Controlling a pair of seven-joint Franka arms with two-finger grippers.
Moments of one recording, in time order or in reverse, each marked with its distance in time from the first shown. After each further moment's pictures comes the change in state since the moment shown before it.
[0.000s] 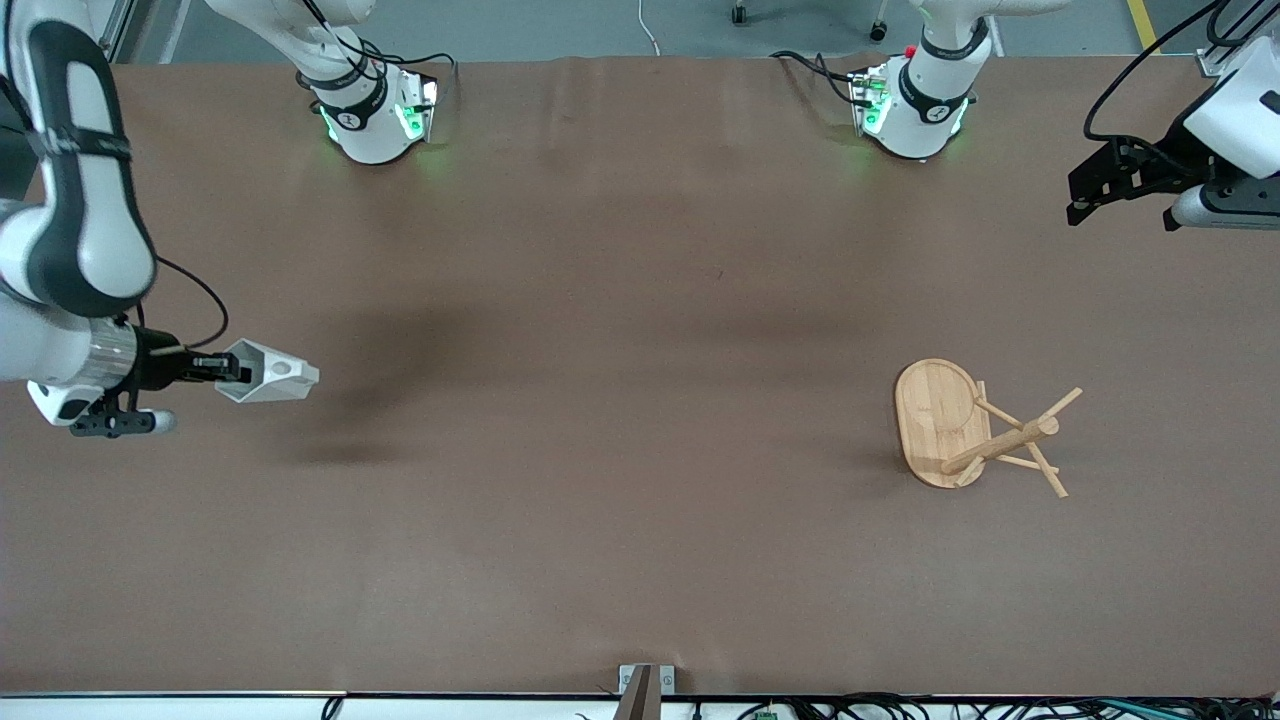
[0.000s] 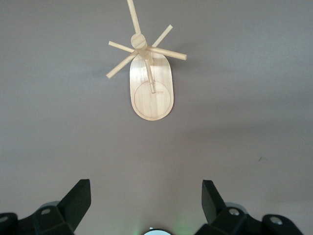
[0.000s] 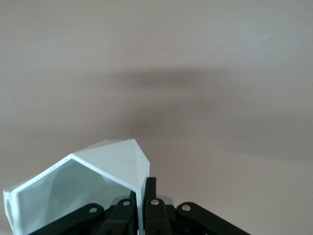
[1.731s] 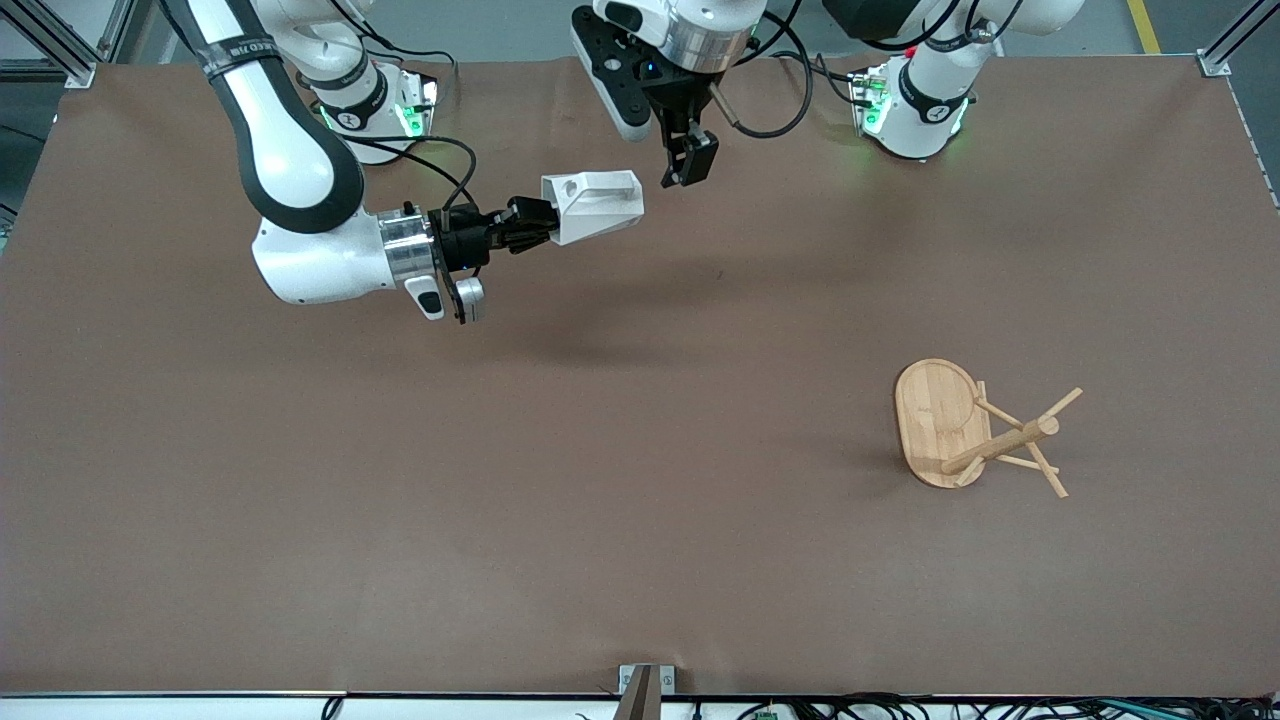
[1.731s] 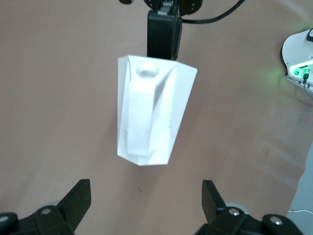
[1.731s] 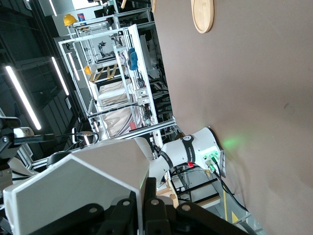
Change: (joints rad) left arm -0.553 0.259 -0.208 0.141 -0.163 0.291 0.298; right arm 0.171 -0.124 0.384 -0.346 1.102 -0.020 -0.134
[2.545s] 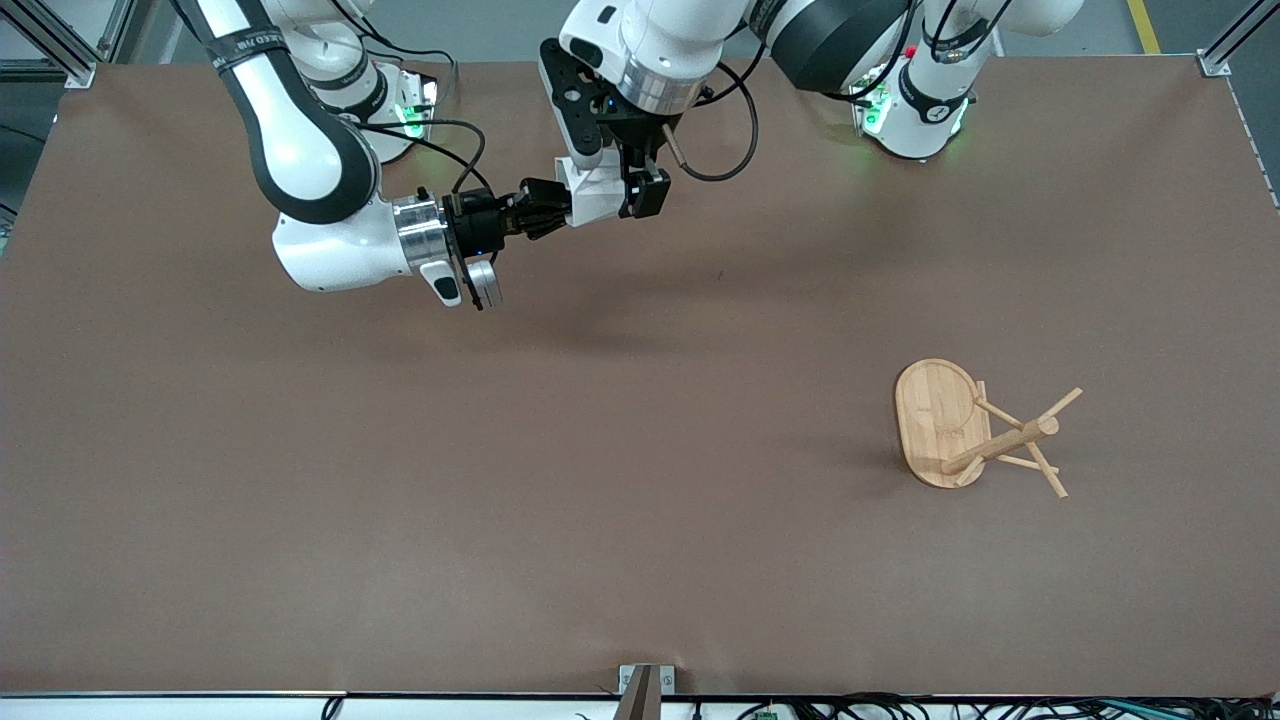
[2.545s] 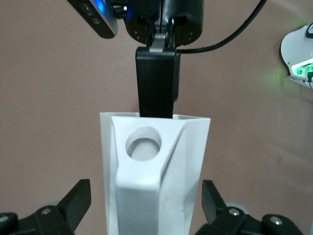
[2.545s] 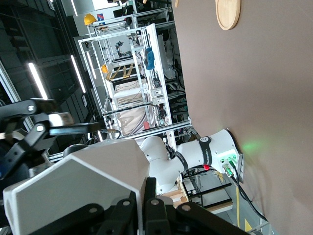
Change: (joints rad) left arm -0.032 0.075 -0.004 -0.010 0.008 0.104 0.078; right arm 0.000 -0.027 0.036 -0.017 0.087 0.000 -0.035
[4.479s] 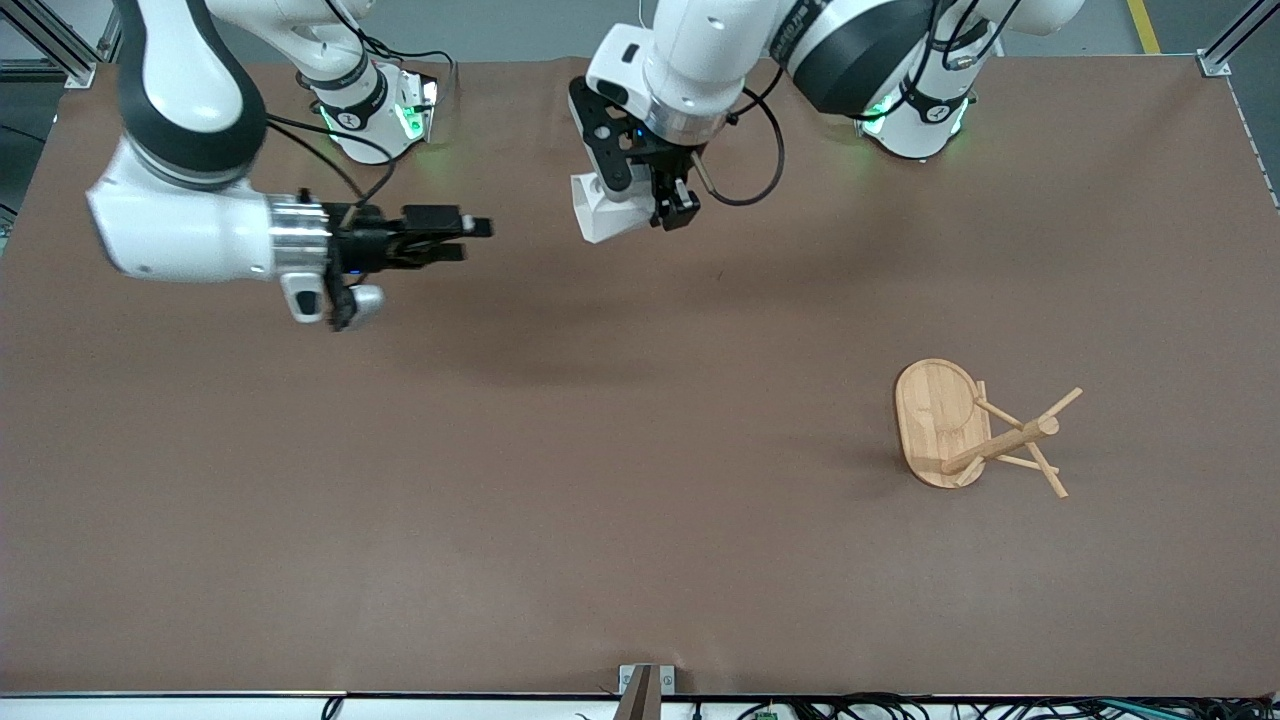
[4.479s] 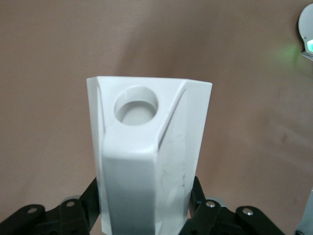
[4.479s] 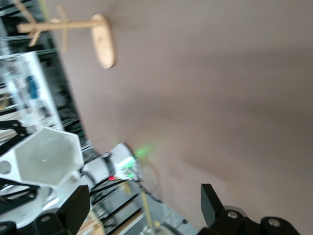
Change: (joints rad) left arm 0.065 0.000 0.010 -0.020 0.010 -0.094 0.001; right arm -0.082 -0.105 -0.195 0.210 -0.771 -0.076 0.440
